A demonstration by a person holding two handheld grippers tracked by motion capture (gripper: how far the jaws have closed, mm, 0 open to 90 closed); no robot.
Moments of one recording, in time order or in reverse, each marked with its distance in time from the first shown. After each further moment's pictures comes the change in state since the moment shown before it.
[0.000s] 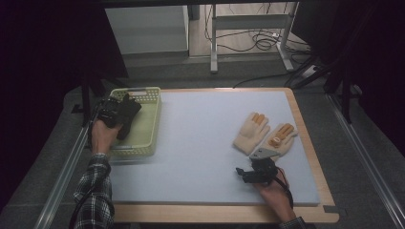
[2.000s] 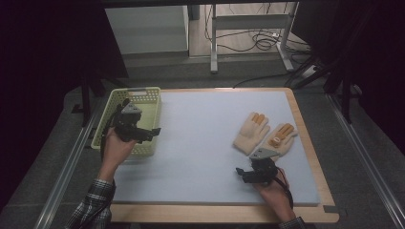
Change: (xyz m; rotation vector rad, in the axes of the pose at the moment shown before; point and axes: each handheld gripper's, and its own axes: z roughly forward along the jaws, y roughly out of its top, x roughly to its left) left arm -0.111 -0.028 -0.086 -0.341 -0.312 0.258; right arm 0.000 0.000 0.000 0.003 -0.005 -0.001
